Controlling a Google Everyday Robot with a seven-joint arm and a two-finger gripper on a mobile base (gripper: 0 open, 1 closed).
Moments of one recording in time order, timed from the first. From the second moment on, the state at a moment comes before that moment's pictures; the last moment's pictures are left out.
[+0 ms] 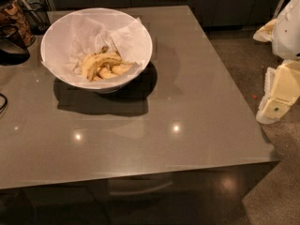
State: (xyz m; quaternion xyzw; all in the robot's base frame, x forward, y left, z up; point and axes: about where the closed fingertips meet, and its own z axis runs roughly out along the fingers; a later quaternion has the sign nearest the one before) arm 0.438 -0.217 0.976 -0.60 0.78 -0.03 0.16
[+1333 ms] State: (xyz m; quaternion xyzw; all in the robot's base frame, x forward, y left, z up) arm 0.468 -0.181 0.978 -0.65 0.75 -0.04 0.13
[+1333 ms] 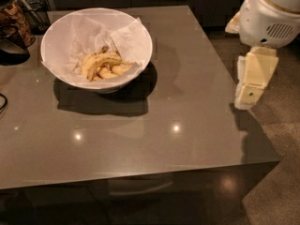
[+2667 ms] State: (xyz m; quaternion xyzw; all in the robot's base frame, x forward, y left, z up) arm 0.535 -0.098 1.022 -0.72 0.67 -0.07 0.16
